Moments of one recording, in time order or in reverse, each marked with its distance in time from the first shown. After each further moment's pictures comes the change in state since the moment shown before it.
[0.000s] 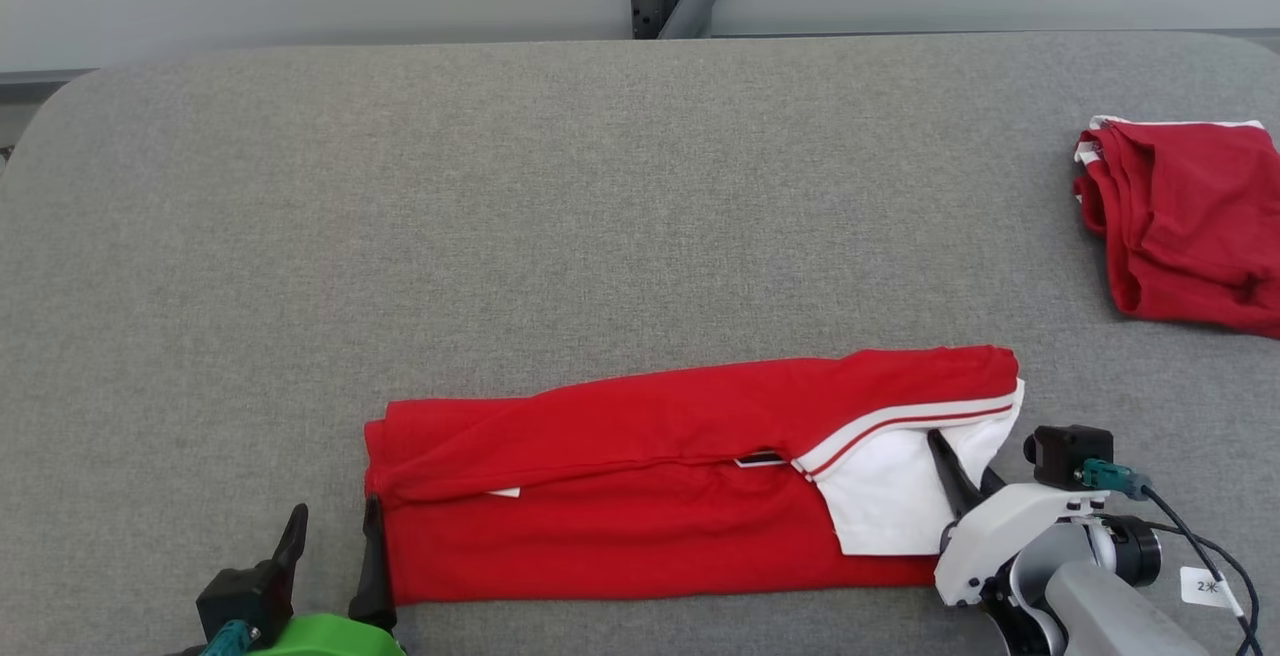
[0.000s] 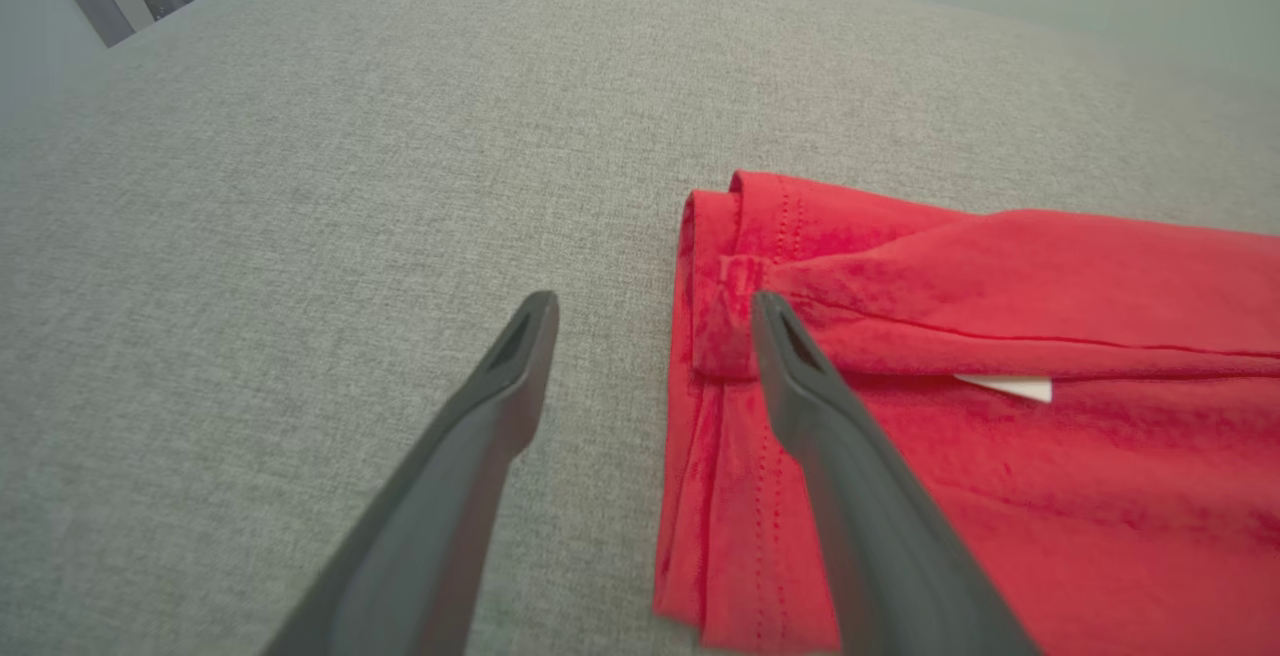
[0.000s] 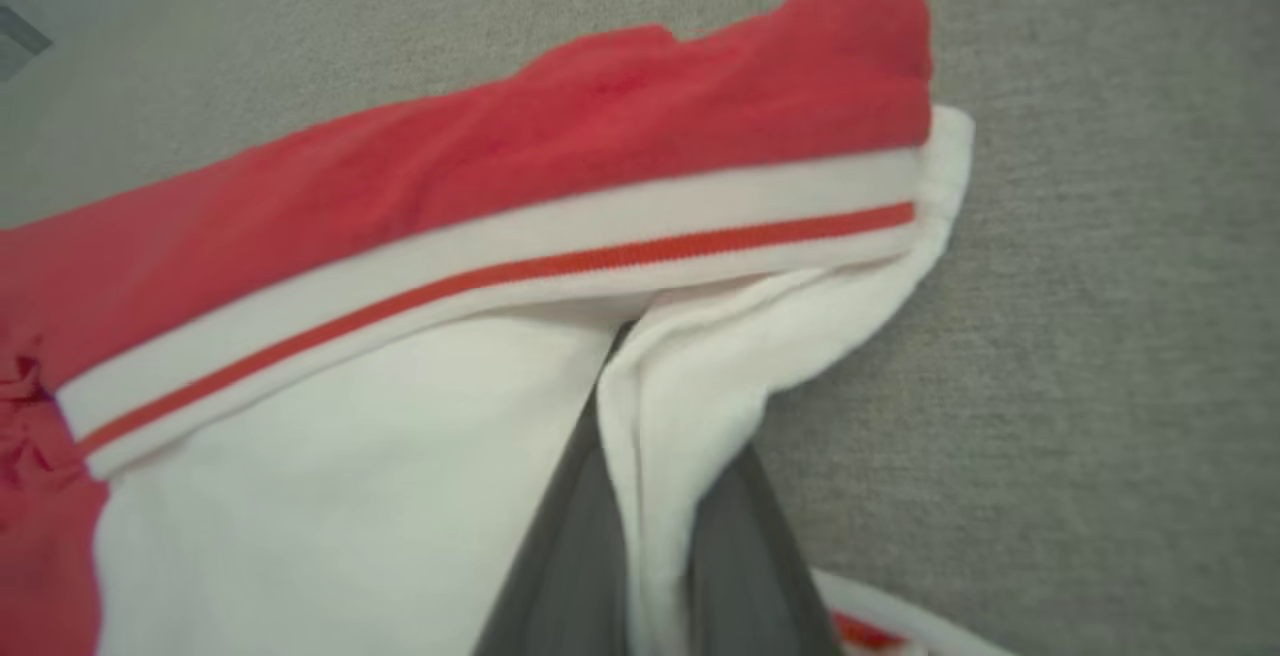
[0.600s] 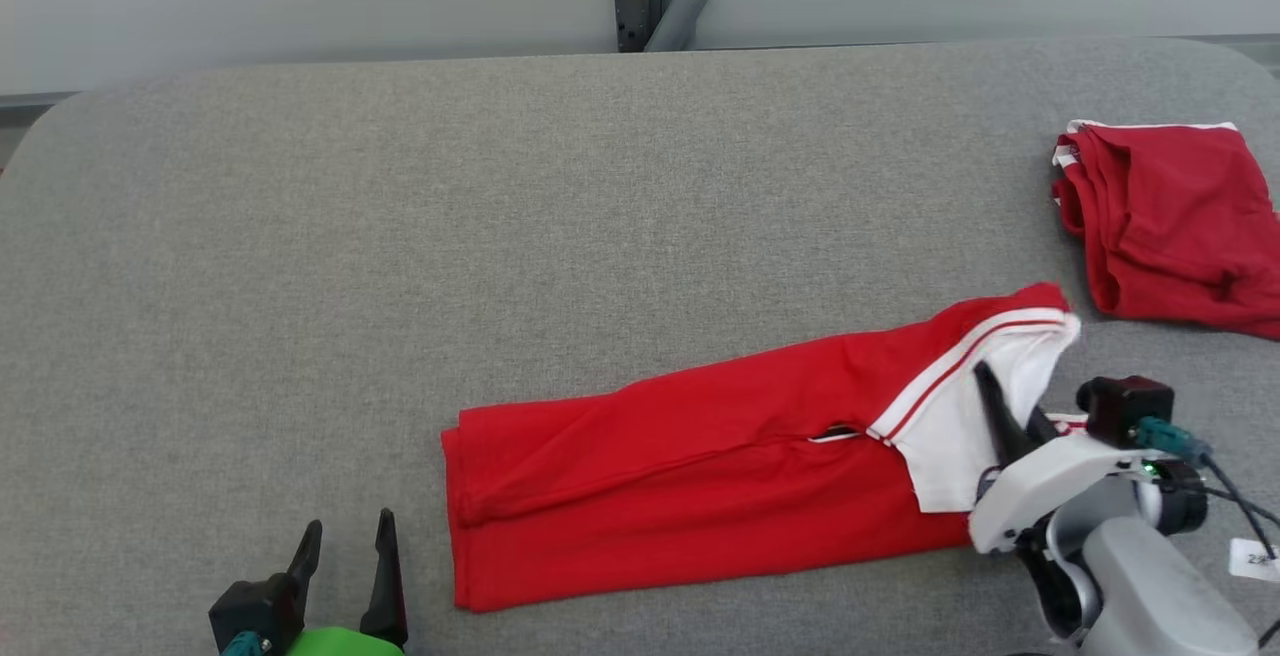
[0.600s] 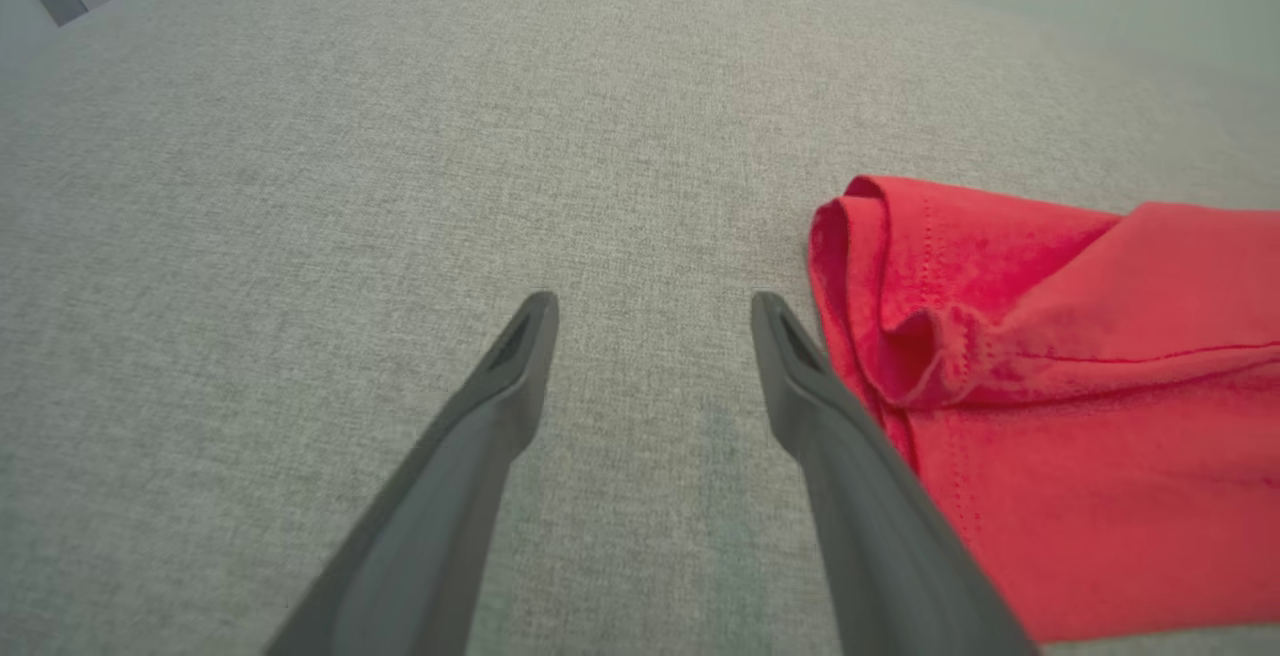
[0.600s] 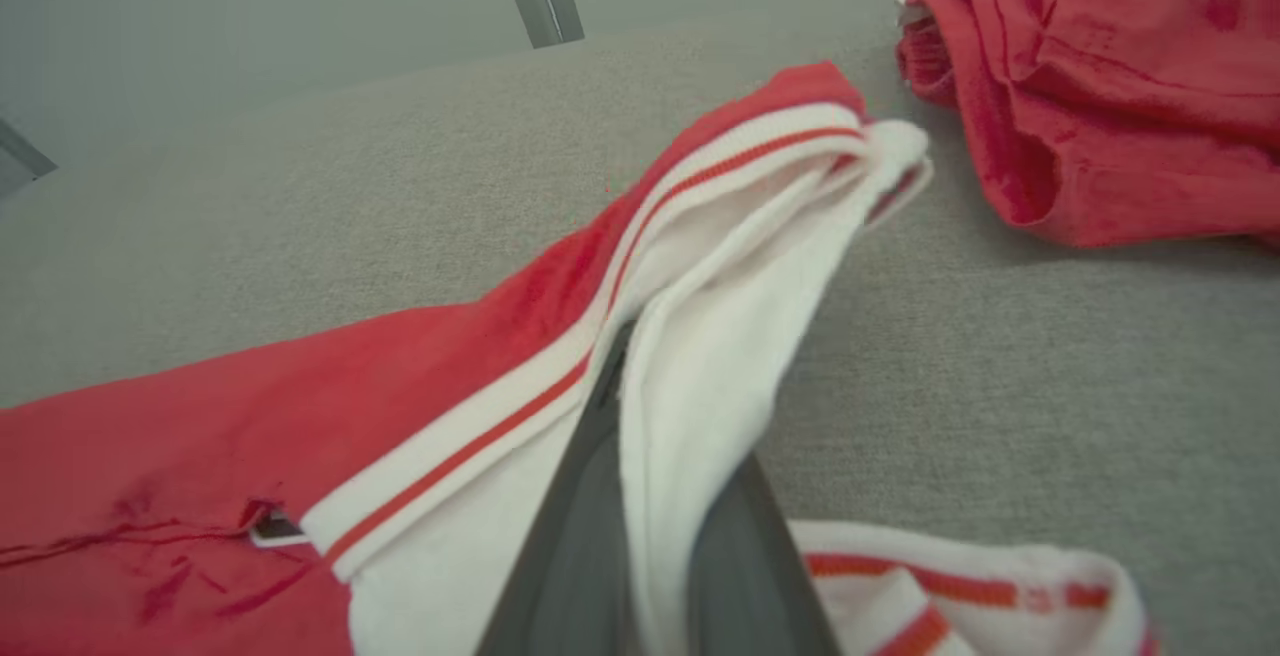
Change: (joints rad) left arm 0.009 0.000 -0.023 0.021 -0.023 -0.001 0.000; right arm -0.006 -0.048 -0.146 -0.136 -0.093 0.002 -0.020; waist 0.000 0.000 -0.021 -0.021
